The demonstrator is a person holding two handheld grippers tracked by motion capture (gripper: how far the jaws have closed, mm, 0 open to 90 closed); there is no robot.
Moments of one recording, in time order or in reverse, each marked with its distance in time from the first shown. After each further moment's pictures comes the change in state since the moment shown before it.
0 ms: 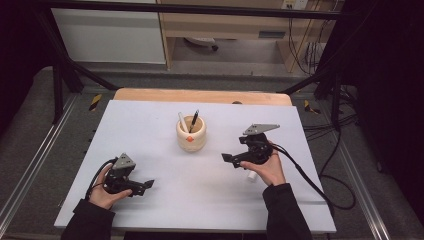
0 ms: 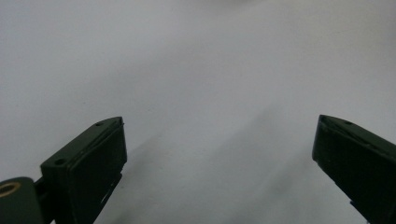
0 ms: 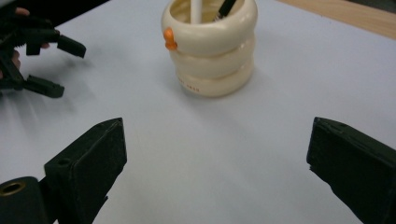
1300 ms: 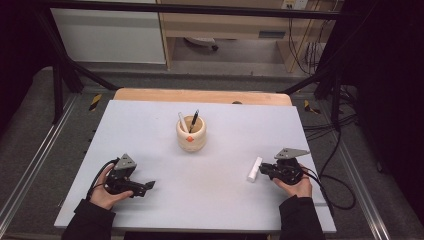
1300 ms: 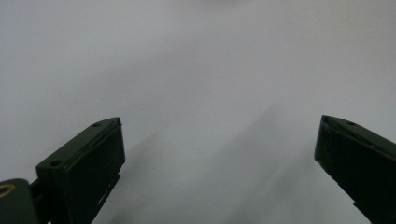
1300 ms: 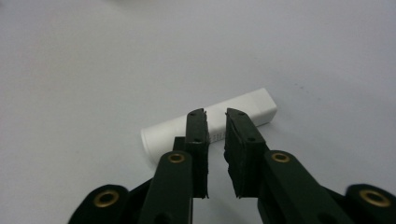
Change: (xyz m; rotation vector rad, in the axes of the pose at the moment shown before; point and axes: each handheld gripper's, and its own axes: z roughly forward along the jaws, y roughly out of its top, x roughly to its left) left arm -0.003 0.000 0.001 0.011 -0.006 0.011; right arm -0.044 -0.098 -0.040 0.075 -0.148 0.027
